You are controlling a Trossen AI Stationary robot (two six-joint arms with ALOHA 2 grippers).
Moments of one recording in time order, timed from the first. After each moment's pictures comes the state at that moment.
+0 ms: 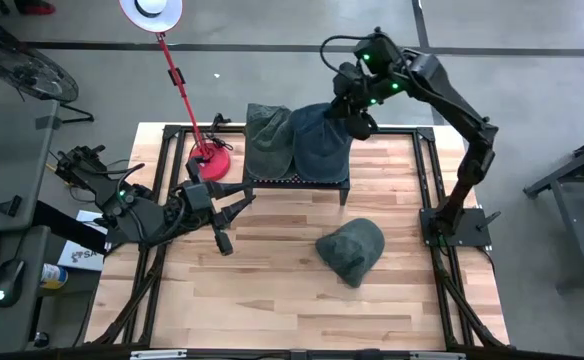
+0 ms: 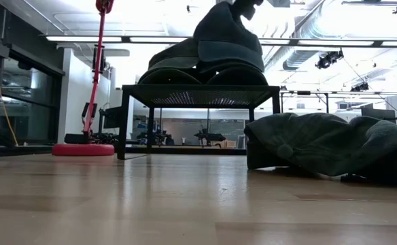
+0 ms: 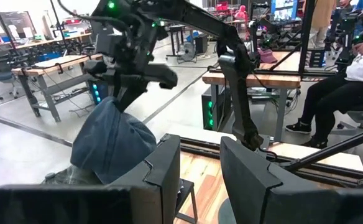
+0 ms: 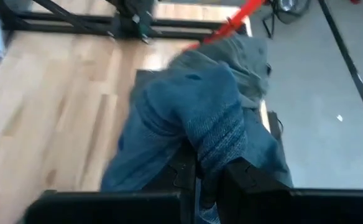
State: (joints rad) left arm -0.62 1.28 1.56 -0.38 -1.09 -0.06; right arm -0.60 1.75 2.21 -1.22 -0.44 -0.45
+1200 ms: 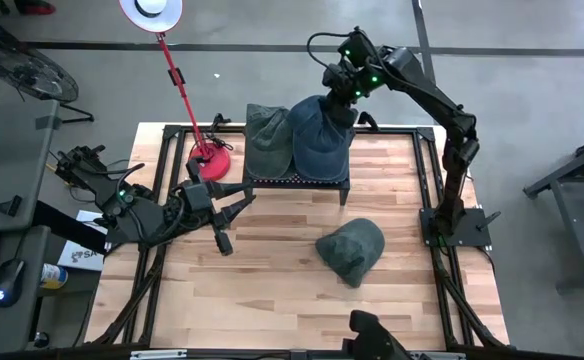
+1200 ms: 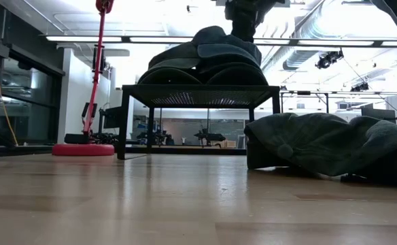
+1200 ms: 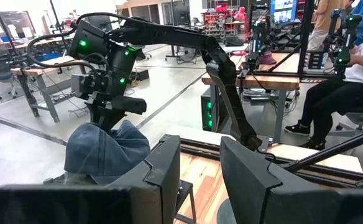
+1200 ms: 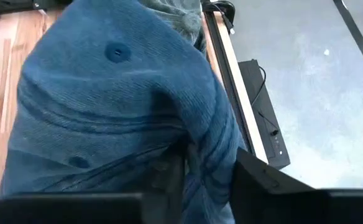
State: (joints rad) left arm -0.62 1.28 1.56 -0.37 -1.09 -0.06; right arm -0.70 1.90 2.21 -1.21 -0.35 -0.38
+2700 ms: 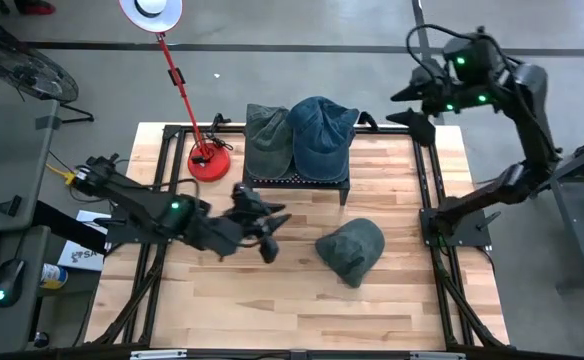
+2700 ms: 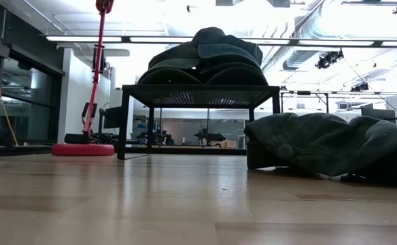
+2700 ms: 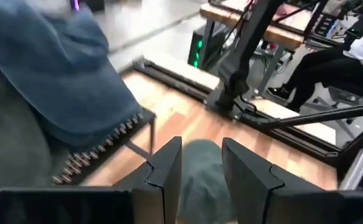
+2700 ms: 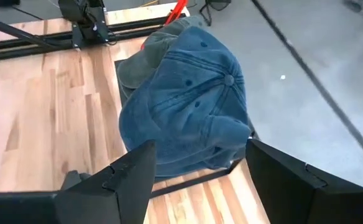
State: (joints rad) left arm -0.45 1.48 1.56 -0.56 -0.83 -0.61; right arm -0.65 1.41 2.21 -1.48 -0.25 -0.24
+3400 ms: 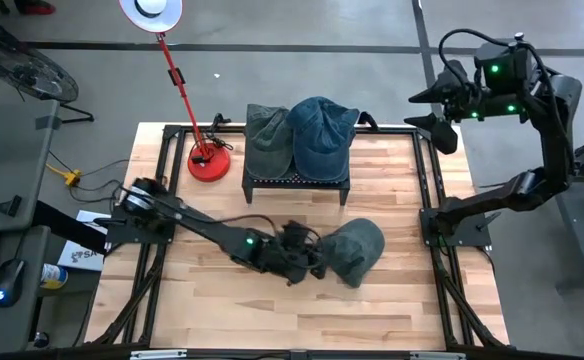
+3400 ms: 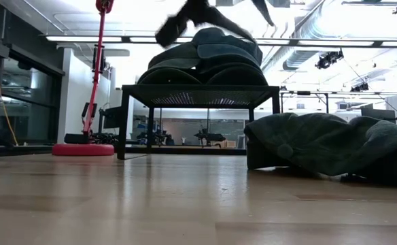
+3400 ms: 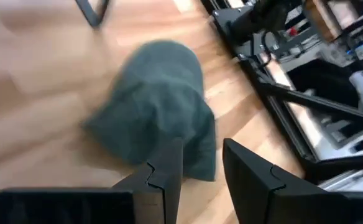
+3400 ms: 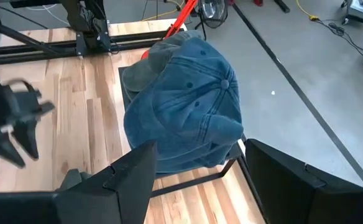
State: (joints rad) left arm -0.39 1.90 1.56 -0.36 -0.59 -1.29; right arm -0.64 1.31 2.21 -1.50 -0.24 -0.27
